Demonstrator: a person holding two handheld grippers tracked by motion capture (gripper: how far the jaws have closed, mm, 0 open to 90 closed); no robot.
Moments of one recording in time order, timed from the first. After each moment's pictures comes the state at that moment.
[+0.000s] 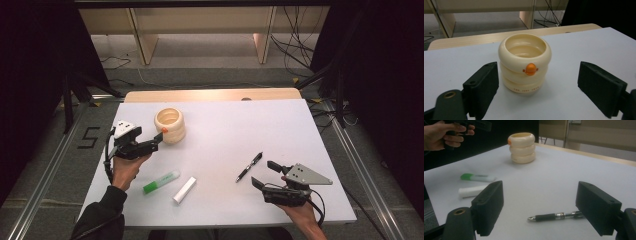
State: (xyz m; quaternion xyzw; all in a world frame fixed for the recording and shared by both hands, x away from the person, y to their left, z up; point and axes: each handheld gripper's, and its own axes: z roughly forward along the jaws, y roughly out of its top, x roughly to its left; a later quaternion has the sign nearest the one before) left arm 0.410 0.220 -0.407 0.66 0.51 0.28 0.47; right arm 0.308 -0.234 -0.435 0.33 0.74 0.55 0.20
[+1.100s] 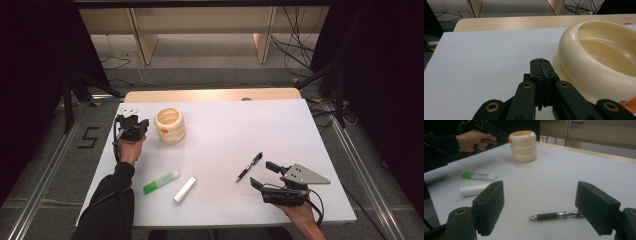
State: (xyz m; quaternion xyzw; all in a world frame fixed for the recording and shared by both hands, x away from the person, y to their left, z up) left arm 0.498 0.241 -0.454 0.65 0.59 0.28 0.39; right arm 0.309 -0.231 -0.437 0.33 0.74 0.55 0.20
